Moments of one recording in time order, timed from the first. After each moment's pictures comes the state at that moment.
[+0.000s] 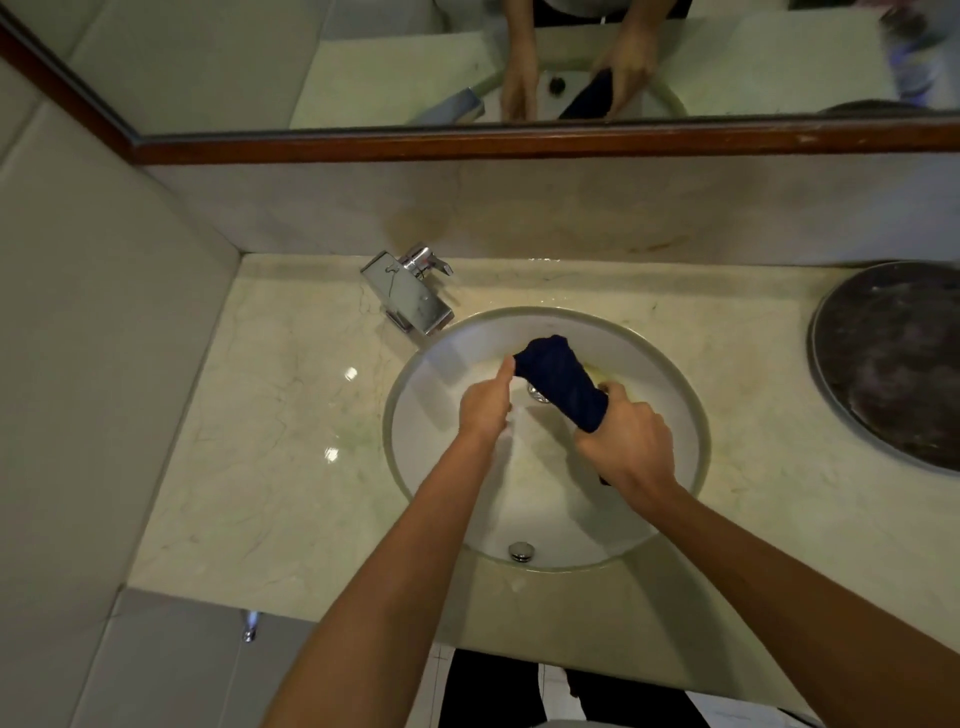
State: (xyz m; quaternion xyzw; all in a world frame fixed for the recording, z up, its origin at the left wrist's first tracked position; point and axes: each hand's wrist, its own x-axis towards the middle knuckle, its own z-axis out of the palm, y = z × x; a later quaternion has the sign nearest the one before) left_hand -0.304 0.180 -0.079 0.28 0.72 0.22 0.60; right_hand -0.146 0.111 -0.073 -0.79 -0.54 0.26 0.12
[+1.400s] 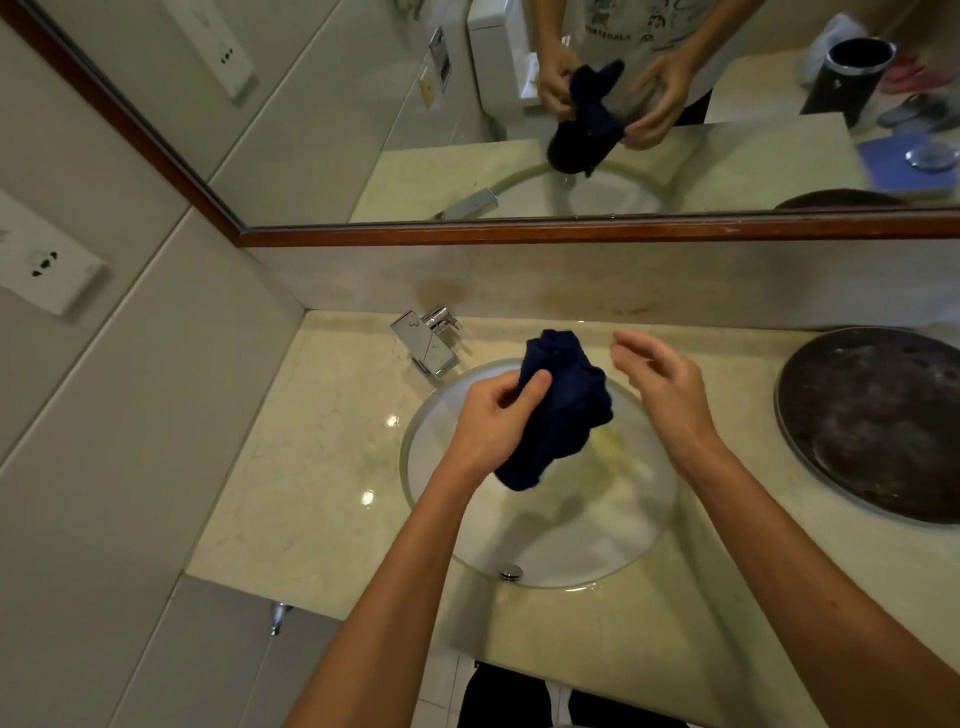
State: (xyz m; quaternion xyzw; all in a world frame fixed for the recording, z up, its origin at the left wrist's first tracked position) left_hand -0.277 0.132 0.063 0.56 0.55 0.34 0.51; right_hand -0.078 0.122 0.063 -0.59 -0.38 0.50 0.51
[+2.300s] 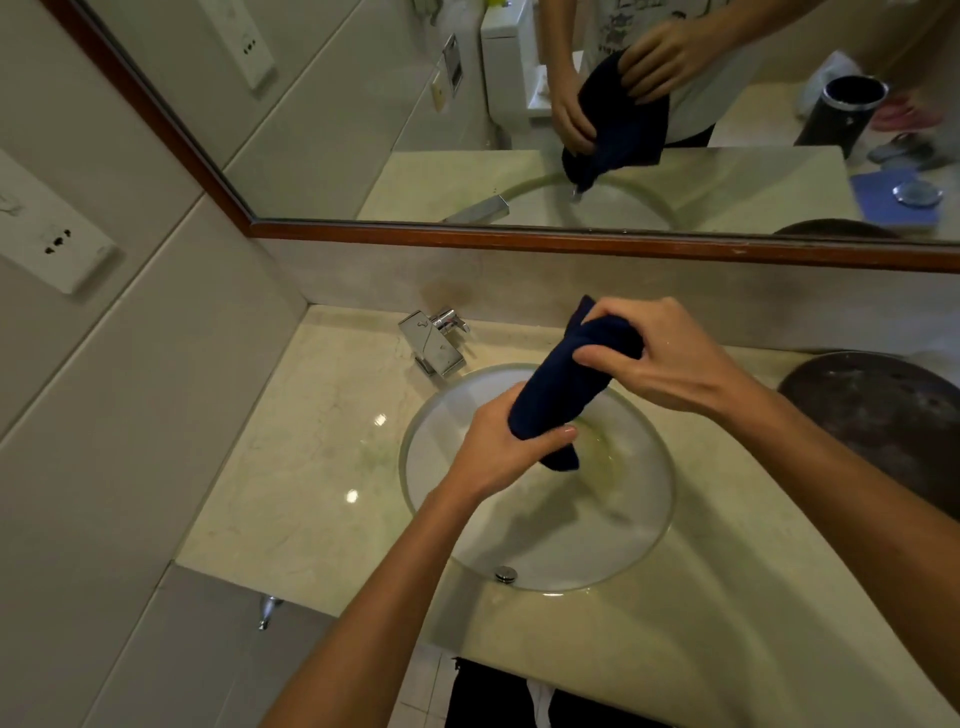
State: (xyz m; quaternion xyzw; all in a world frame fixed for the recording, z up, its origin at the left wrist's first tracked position) left_hand -0.291 0.121 0.054 0.63 0.53 0.29 0.49; right_hand -0.070 0.156 0.137 -0.49 -0.78 0.26 0.30
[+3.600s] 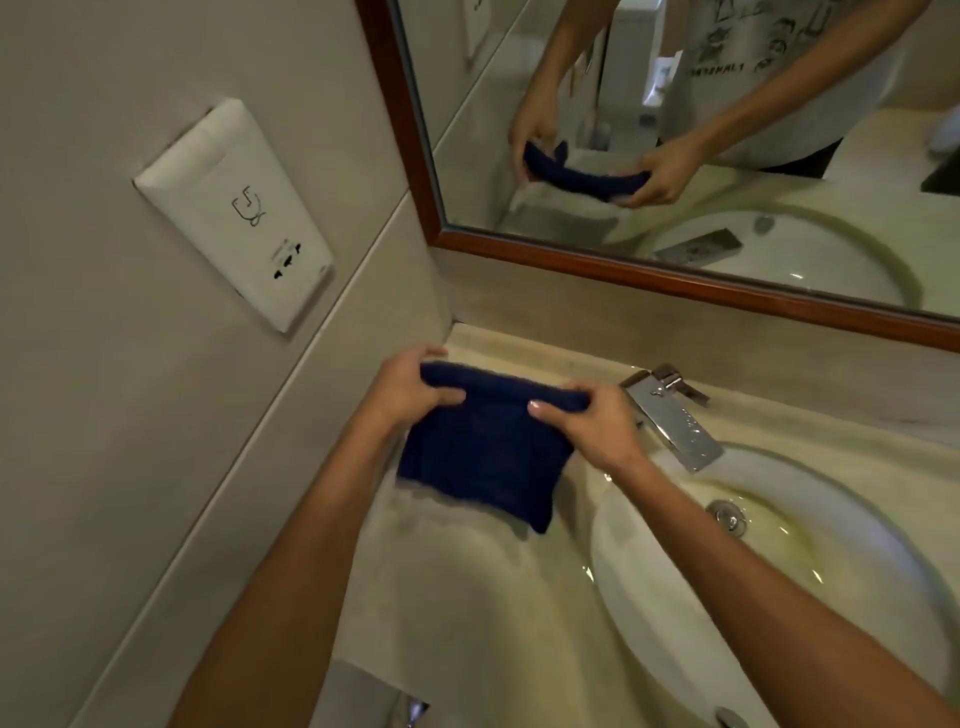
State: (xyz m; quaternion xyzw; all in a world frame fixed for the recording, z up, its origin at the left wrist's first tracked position) left_hand -0.696 0.325 0.050 0.56 0.71 0.18 0.40; right_hand -0.438 0.293 0.026 -0.64 -0.51 0.49 0.29
